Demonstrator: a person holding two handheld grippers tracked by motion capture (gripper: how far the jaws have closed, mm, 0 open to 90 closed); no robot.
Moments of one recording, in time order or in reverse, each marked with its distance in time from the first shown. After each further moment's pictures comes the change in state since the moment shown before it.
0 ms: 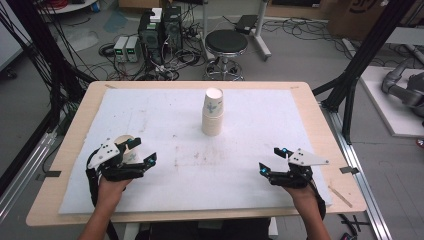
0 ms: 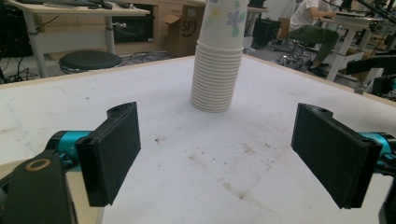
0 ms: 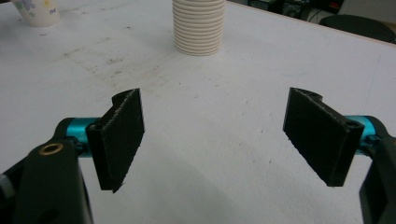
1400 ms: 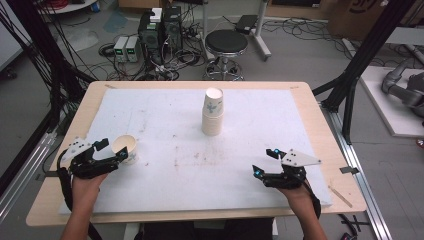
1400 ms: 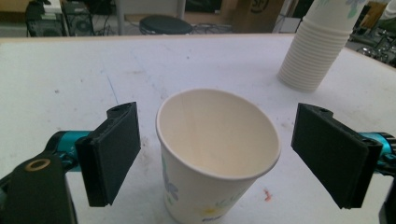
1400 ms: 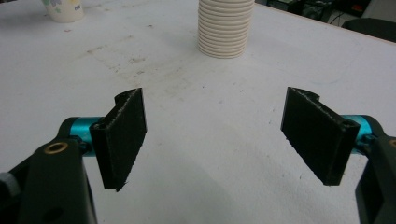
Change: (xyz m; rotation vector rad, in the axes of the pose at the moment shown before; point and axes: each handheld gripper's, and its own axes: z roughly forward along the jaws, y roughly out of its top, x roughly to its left) left arm 0.045 0.004 -0.050 0.069 0.285 -0.102; right arm 0.012 0.005 0.010 0.007 0.063 -0.032
